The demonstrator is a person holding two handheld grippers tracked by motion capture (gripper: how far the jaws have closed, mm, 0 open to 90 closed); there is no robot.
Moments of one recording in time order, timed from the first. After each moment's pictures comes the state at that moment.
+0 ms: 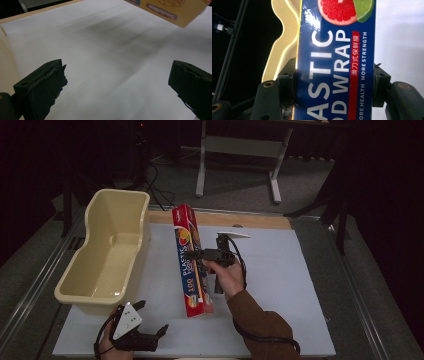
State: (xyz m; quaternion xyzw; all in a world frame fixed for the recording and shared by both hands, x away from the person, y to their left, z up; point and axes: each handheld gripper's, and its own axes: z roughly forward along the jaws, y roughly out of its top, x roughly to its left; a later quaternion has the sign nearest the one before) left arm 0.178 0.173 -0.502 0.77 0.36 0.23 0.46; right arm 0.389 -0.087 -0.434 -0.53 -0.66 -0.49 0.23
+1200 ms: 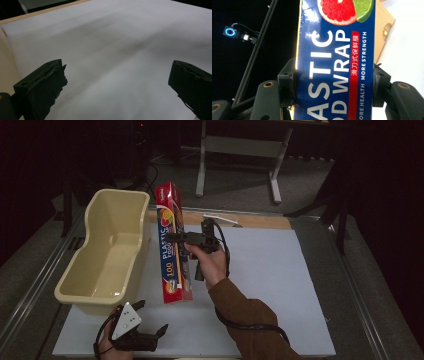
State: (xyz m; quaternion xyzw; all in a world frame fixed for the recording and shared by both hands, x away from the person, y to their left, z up) left arm 0.177 0.174 -0.501 0.77 0.36 0.23 0.47; right arm 0.395 -0.040 -0.391 -0.51 -0.63 -0.54 0.24
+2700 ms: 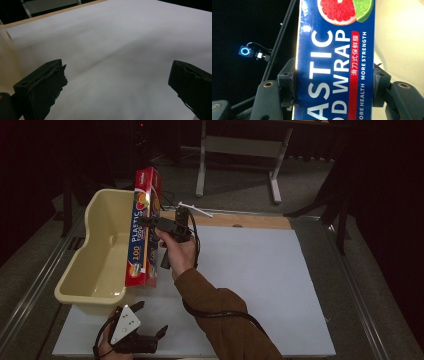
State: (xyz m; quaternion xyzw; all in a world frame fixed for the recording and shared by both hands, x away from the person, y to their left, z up) left arm 0.171 0.173 -0.501 0.76 0.36 0.25 0.47; right arm 0.406 0.033 -0.377 -0.52 -0.57 -0.58 0.26
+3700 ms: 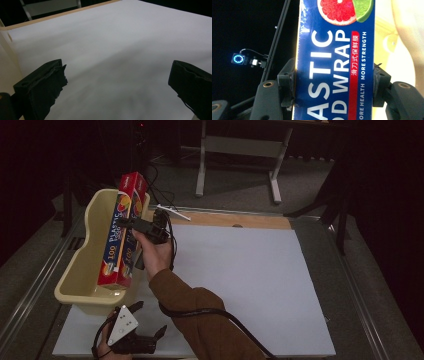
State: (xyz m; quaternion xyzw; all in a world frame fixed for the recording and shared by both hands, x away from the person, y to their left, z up) left arm 0.169 0.176 -0.500 0.76 0.36 0.25 0.49; right arm 0.402 0.092 -0.388 -0.55 -0.55 -0.57 0.26
